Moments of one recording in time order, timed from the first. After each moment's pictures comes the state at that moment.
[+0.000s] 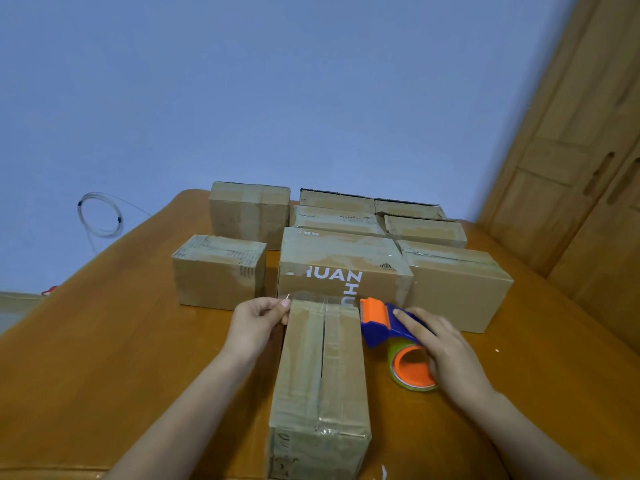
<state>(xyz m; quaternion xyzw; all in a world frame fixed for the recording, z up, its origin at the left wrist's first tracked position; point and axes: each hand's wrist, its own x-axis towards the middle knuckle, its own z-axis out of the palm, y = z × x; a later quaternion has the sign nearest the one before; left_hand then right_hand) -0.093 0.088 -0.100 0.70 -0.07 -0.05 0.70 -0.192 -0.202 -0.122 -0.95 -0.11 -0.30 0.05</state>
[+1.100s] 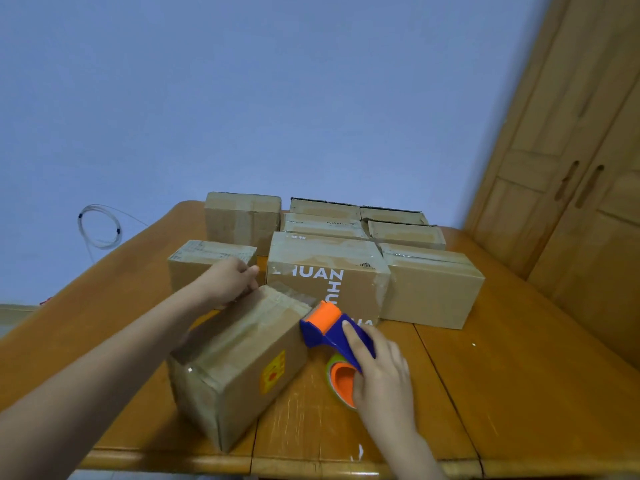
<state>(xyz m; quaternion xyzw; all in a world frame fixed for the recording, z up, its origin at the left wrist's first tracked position) -0.077 0.116 -0.018 0.91 -0.11 -0.08 0.39 -0.229 -0.097 -0.135 -0.94 0.01 -0.33 0.10</state>
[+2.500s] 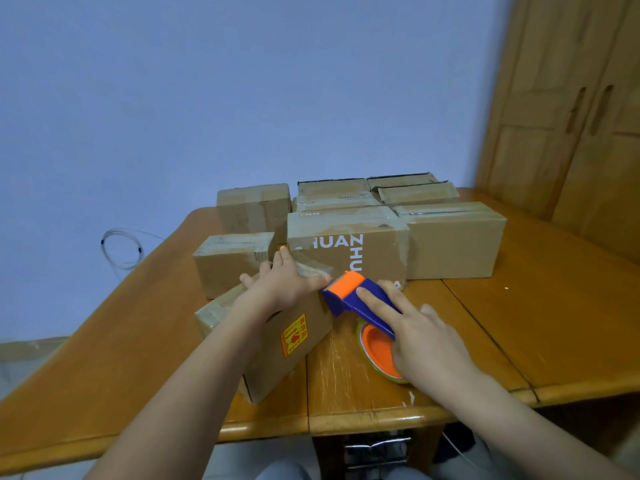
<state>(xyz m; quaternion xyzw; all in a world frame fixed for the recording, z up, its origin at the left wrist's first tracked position) -0.111 0.088 -0.047 0.98 -0.16 -0.05 0.13 -0.268 -0.066 -0.085 -0.99 0.08 -0.09 0.05</state>
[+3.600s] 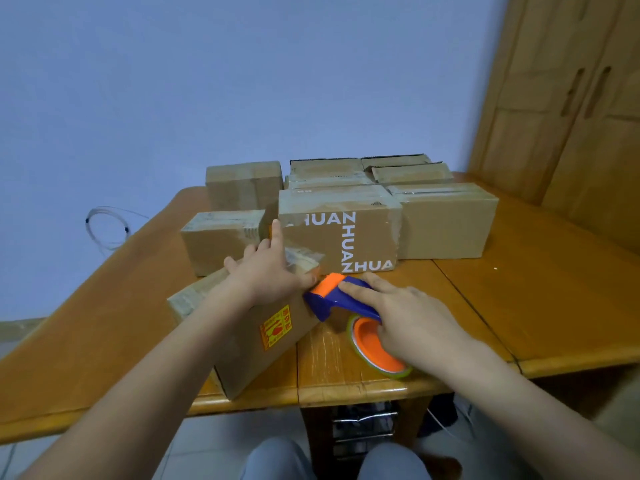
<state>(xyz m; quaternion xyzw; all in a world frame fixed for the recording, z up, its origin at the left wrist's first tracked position) -0.137 0.101 -0.048 0.98 -0.19 -0.01 0.12 -0.274 -0.056 -0.064 -1.00 0.04 -0.02 0.03</state>
